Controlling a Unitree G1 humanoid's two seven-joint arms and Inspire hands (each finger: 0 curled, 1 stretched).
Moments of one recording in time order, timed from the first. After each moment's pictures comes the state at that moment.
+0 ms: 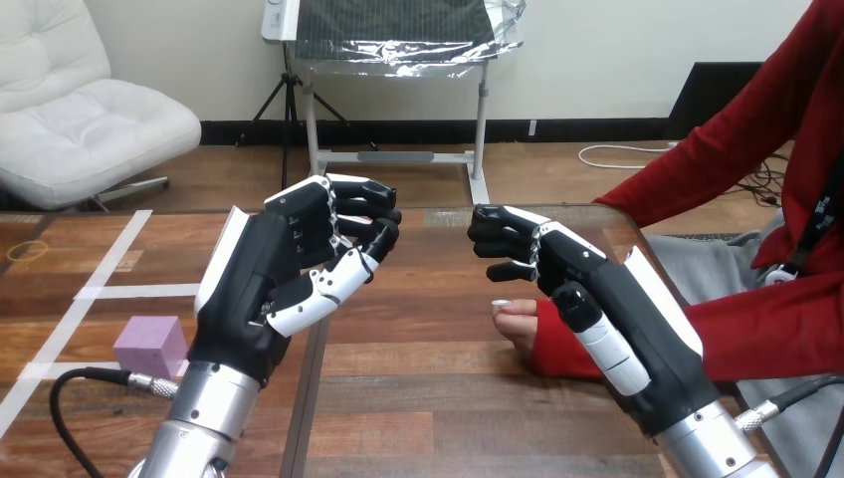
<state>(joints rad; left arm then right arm) 0.02 0.14 0.00 -0.03 -0.07 -0.32 -0.25 0.12 -0.24 0.06 -0.05 0.07 -0.45 0.35</state>
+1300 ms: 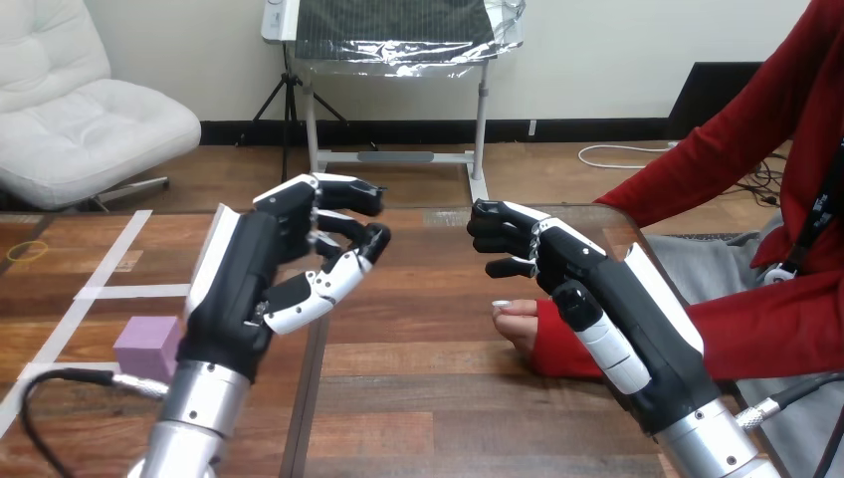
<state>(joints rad) 0.01 0.16 0.02 0.00 0.11 -0.37 -0.13 0.12 -0.24 0.06 -0.06 0.07 -0.45 0.36</state>
